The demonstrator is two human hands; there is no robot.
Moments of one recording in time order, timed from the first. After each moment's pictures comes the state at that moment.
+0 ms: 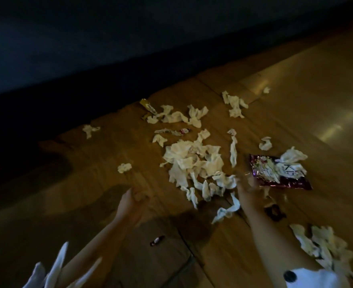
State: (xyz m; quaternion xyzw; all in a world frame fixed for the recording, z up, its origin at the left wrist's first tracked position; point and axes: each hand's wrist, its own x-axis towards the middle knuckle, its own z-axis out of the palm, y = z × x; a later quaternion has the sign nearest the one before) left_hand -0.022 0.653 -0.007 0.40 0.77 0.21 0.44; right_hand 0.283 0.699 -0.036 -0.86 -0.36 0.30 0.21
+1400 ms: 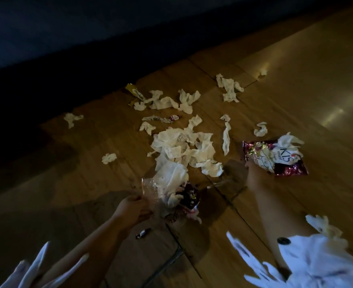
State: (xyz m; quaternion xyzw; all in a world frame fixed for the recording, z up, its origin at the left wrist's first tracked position) left_hand 0.017 0.640 -0.023 0.16 0.67 0.28 0.67; right_hand 0.349 0.734 -0.054 -0.84 -0.49 0.22 0.07
